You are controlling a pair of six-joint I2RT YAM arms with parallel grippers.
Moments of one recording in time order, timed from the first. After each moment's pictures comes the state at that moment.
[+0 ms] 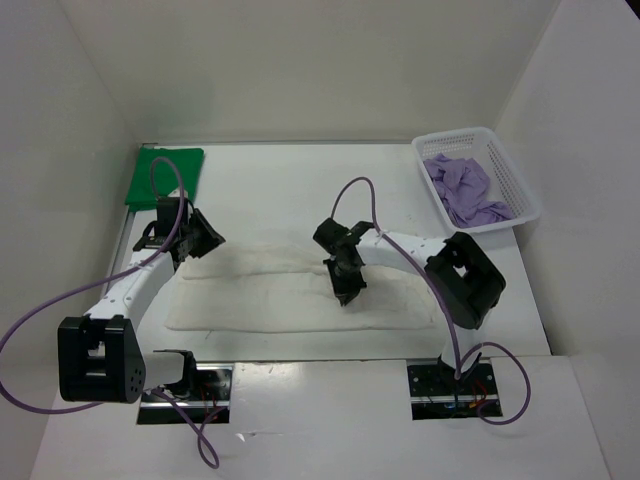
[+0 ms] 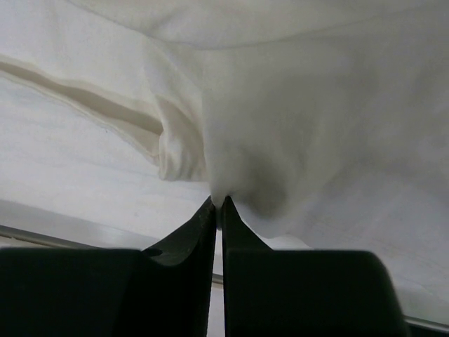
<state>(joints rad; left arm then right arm) 0.00 1.25 0.79 -0.33 0.11 -0.64 0.79 1.80 1.16 -0.78 -0.06 0.58</state>
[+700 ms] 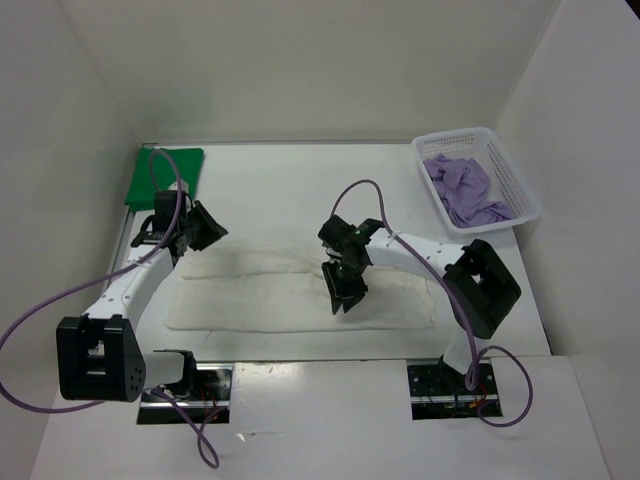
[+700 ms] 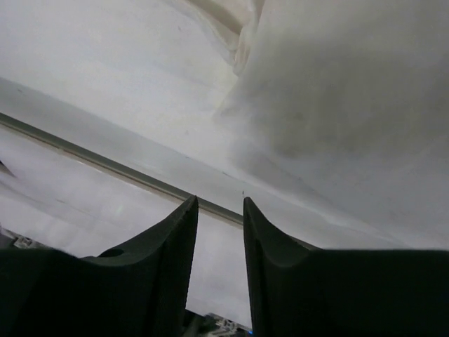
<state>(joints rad) 0.01 1.26 0.84 -0.33 0.16 -0.64 0.79 1.70 1.18 -0.88 -0.25 0.54</state>
